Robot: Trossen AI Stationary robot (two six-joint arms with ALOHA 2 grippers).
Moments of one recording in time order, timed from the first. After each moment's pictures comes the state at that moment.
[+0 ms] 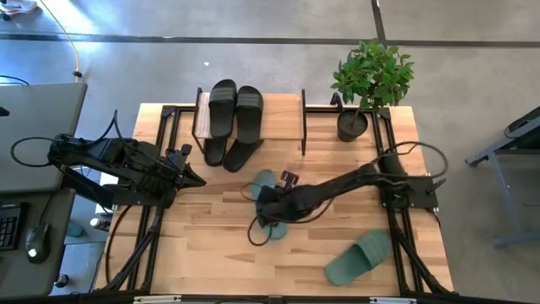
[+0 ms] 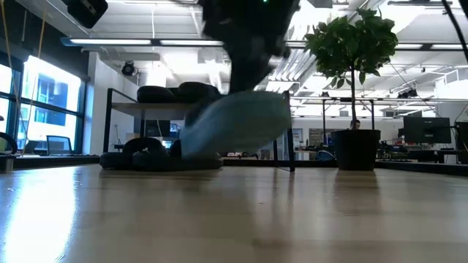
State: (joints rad) left arm -0.11 0.59 0.77 -0.64 -0.02 -0.21; right arm 0.28 2.08 1.75 -0.93 0.60 0.54
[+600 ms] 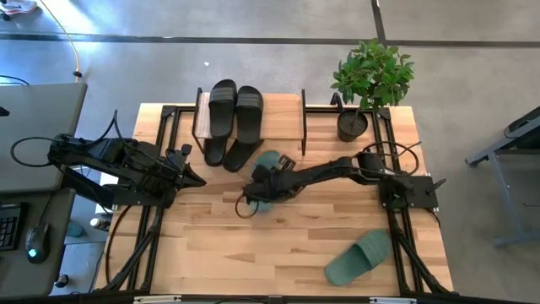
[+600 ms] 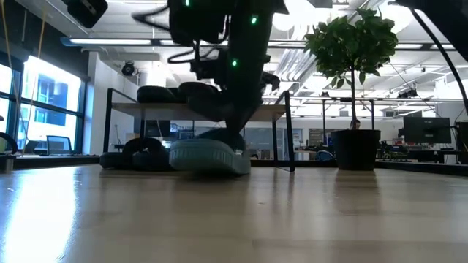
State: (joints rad) left arm -0.11 0.59 0.77 -0.64 -0.02 -0.21; right arm 0.12 2.28 1.90 -1.07 0.69 0.66
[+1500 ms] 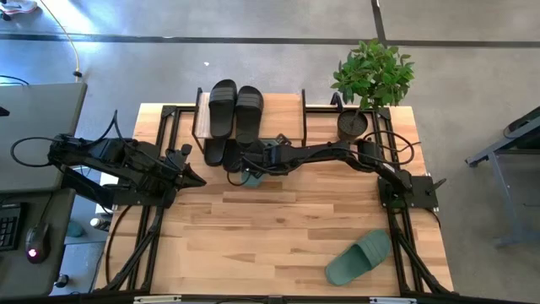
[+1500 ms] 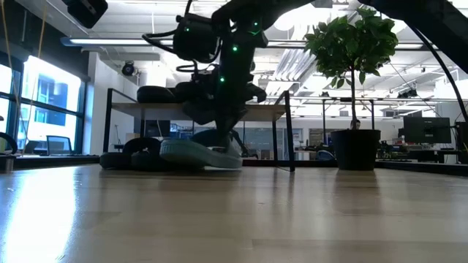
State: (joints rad) left arm -0.11 0.59 0.77 -0.64 -0.02 -0.21; right arm -0.05 2.29 1.90 -0.86 0.69 0.53
